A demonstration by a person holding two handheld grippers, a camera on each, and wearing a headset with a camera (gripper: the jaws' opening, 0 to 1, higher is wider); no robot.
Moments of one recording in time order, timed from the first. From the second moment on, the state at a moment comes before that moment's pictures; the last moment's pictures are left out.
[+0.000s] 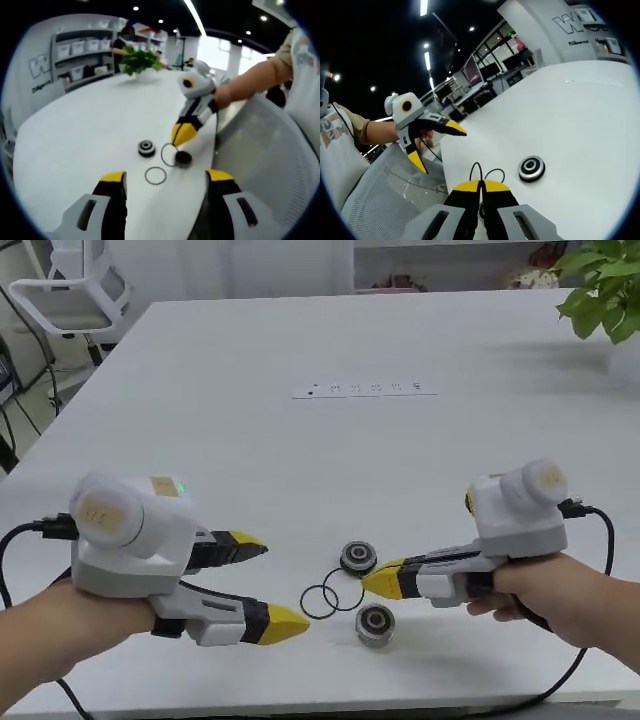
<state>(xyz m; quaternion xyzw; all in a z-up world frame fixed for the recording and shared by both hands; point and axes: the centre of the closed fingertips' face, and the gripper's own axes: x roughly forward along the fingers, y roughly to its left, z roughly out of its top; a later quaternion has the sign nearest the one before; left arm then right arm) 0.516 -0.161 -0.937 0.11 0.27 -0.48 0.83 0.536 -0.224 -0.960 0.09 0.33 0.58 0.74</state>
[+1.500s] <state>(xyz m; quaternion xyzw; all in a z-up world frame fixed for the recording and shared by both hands) 0.520 -0.128 -0.941 0.09 0.29 -0.44 0.85 0.550 -0.199 -1.016 0.07 0.42 0.53 0.73</state>
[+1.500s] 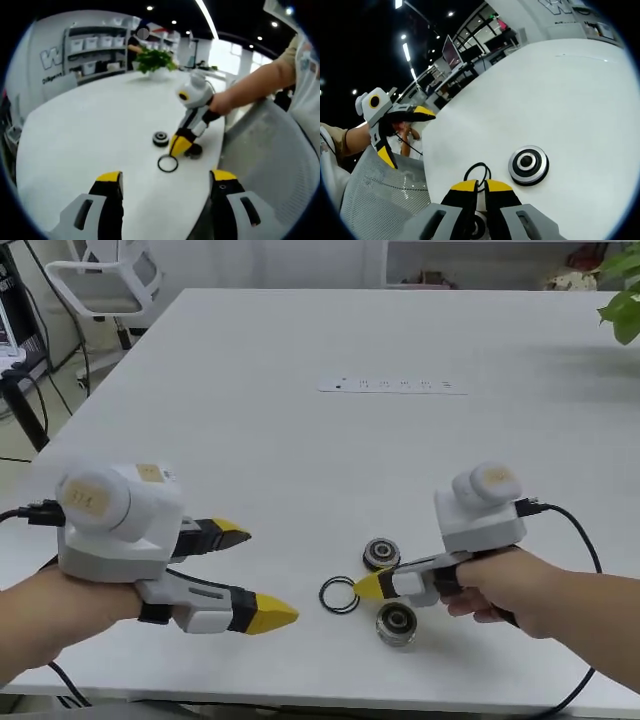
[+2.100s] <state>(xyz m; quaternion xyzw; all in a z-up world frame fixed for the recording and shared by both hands) 0.526 -0.133 -0.947 0.09 0.30 -0.45 0.84 0.551 -0.209 -1.002 0.05 0.40 0.54 0.74</state>
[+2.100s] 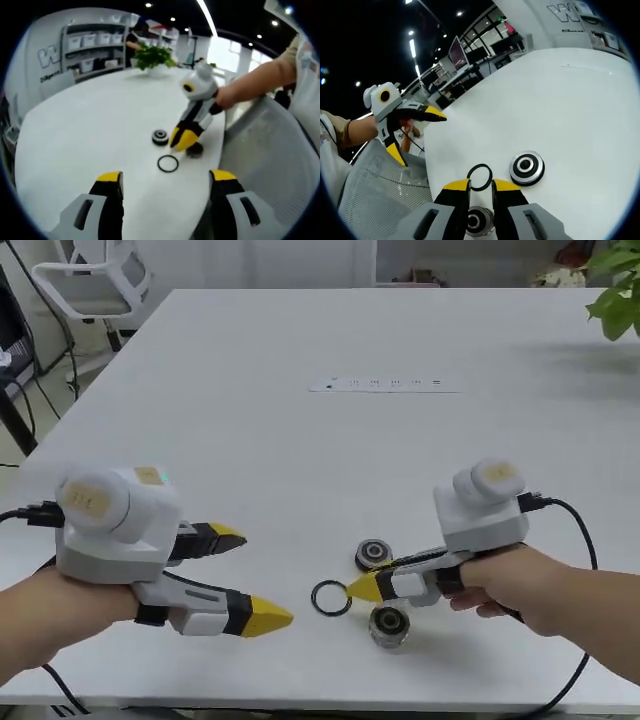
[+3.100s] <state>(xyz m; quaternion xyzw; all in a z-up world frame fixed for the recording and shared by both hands) 0.569 -0.169 -0.960 0.12 0.29 -0.47 0.82 0.577 -0.253 -0.993 -0.03 0.33 0.53 0.78</state>
